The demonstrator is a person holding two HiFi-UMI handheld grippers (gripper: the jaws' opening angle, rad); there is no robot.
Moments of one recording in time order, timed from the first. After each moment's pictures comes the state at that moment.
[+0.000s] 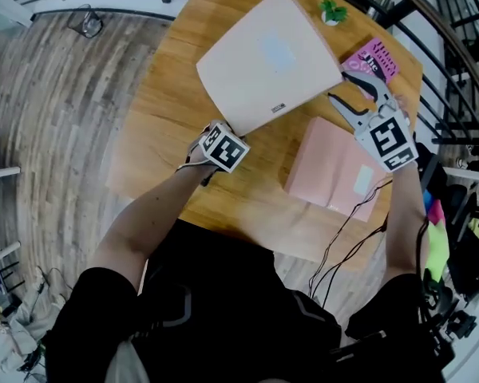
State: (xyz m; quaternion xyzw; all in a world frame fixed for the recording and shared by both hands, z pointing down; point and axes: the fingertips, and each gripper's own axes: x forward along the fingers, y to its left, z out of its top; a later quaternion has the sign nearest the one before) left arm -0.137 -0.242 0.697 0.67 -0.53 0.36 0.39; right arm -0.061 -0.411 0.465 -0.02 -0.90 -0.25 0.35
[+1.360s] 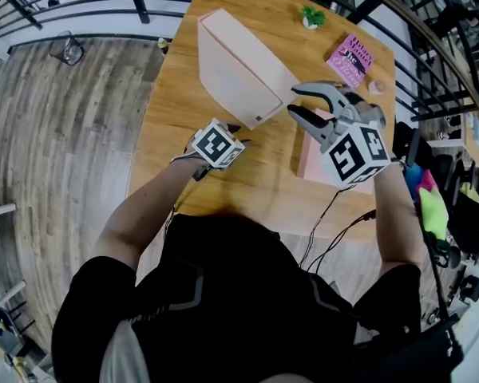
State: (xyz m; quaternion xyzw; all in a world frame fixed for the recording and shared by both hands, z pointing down) left arm -0.144 -0.211 0.624 0.81 -0.40 0.28 0.33; right arm -0.135 -0.258 0.404 -0.08 -0.84 -0.39 0.38
